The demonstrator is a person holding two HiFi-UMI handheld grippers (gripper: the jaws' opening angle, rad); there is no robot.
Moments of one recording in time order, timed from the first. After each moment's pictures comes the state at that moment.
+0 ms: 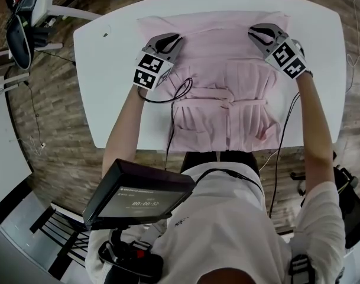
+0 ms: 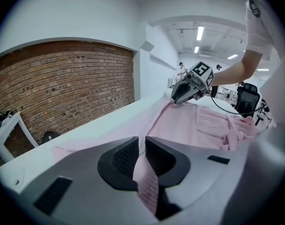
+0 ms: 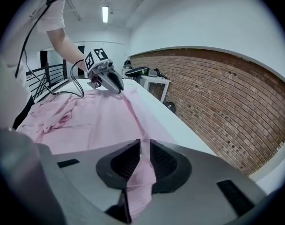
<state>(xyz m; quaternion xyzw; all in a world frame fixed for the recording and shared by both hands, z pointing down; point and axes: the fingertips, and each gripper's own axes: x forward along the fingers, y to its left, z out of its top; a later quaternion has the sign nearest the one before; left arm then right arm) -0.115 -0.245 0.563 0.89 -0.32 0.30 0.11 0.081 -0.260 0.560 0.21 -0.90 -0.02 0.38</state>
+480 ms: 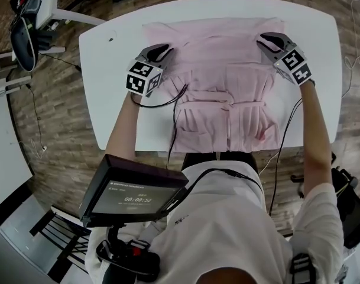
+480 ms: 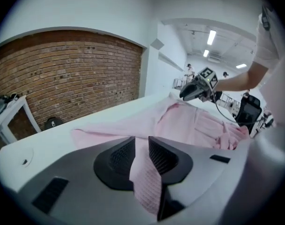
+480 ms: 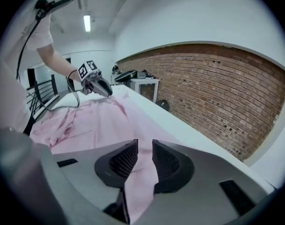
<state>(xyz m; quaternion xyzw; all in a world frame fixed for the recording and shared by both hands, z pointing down) -0.156 -0.234 0.563 0.88 -0.34 0.30 0.17 0.120 -0.256 0.555 0.26 -0.90 0.05 0.35</state>
